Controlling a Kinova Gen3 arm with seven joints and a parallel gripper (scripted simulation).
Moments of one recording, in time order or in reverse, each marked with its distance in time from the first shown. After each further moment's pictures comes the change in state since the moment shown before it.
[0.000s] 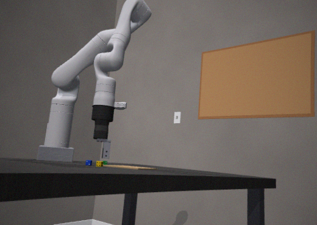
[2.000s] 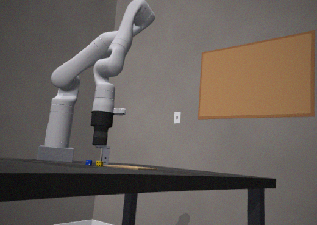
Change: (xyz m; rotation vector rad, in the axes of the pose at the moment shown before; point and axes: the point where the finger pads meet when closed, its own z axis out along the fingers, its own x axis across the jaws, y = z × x) arm 0.001 0.001 0.022 -0.004 0.003 -0.001
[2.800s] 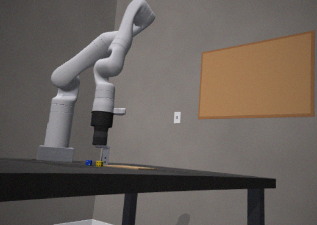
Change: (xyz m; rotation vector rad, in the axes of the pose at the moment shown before) arm 0.000 0.000 0.000 0.000 0.000 0.000
